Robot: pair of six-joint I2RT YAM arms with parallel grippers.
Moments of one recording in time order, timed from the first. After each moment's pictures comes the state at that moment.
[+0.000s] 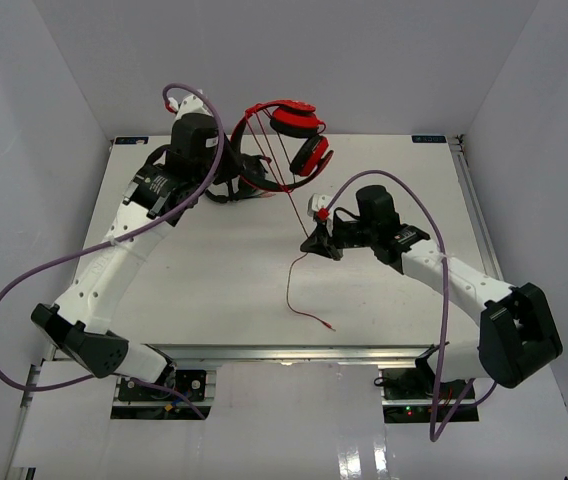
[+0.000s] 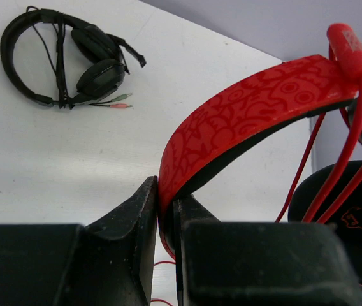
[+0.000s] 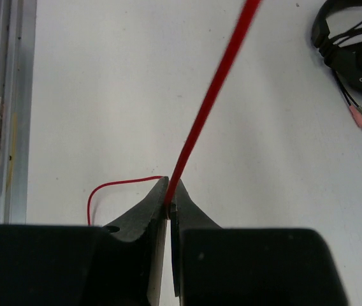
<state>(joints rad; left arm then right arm) -0.56 1.43 1.73 -0.74 -0.31 -0.67 0.57 1.35 0.90 -0.06 -0.81 -0.46</state>
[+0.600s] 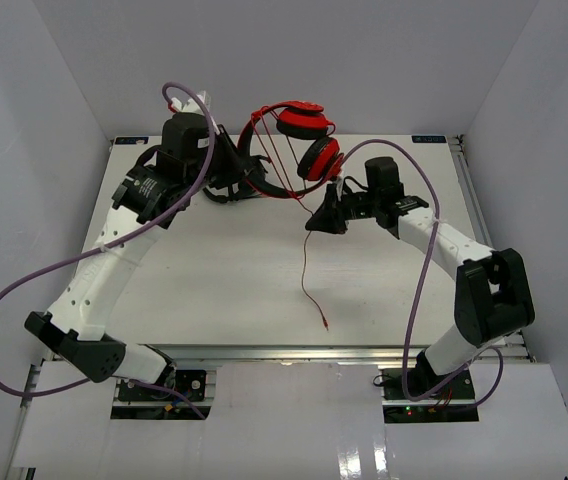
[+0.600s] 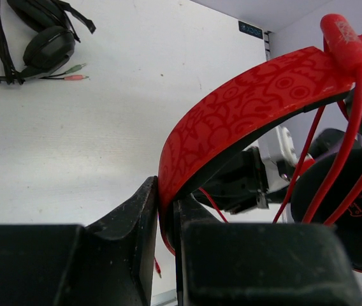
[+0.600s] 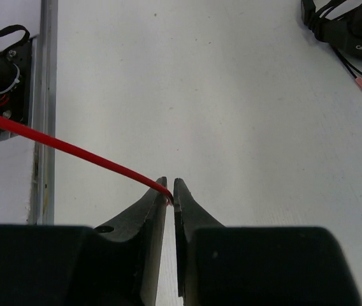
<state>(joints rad) -0.56 1.40 1.77 -0.80 -0.11 -0.69 0.39 1.59 1.12 -0.12 -1.02 -0.27</state>
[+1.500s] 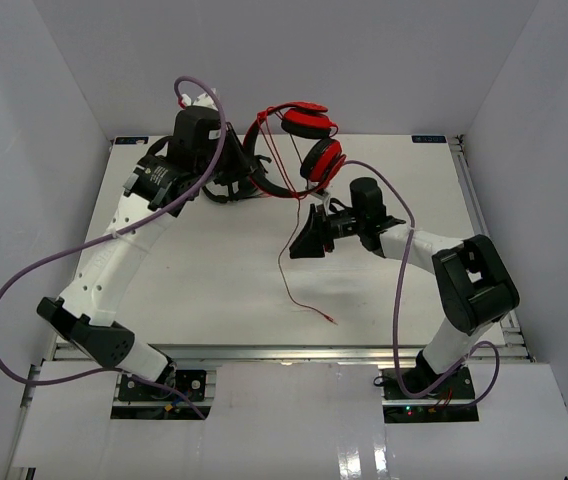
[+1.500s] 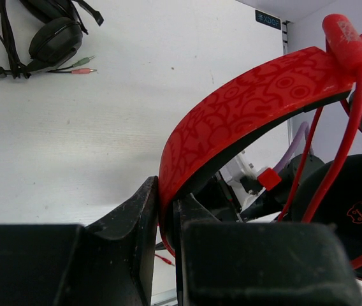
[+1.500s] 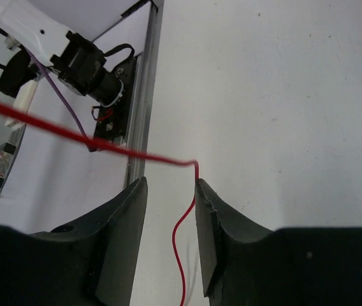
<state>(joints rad) -0.56 1.48 1.84 -0.85 -0.11 -0.69 0.47 1.68 0.94 0.37 -1.24 0.21</state>
